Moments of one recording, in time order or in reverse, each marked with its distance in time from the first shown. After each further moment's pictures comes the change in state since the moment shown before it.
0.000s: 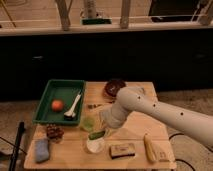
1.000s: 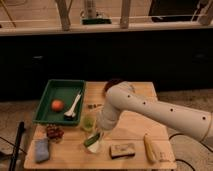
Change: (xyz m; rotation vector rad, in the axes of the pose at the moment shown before) arm -0.037 0.006 0.006 -0.096 0.027 -0.273
